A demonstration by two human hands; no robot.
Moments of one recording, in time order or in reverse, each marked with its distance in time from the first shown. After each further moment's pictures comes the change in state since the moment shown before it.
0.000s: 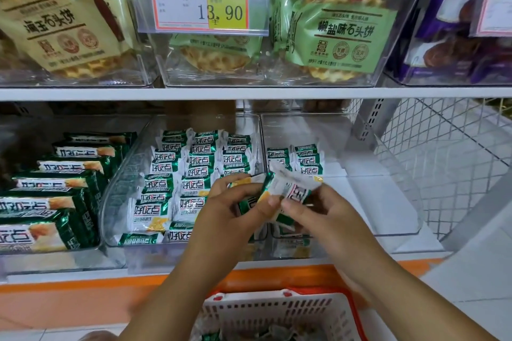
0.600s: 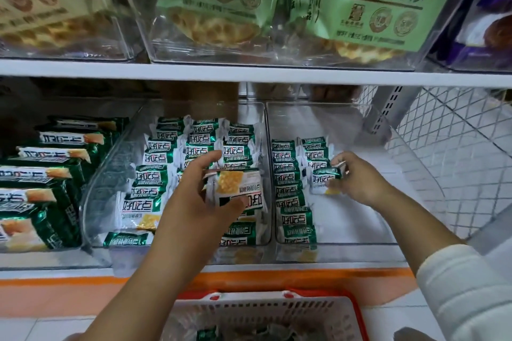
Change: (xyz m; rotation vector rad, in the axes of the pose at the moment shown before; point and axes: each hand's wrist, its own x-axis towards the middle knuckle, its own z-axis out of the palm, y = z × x) left_hand 0.015 -0.016 -0.024 0.060 0.136 -0.102; right_hand 0.152 0.070 -0.090 -0.708 0.060 0.066
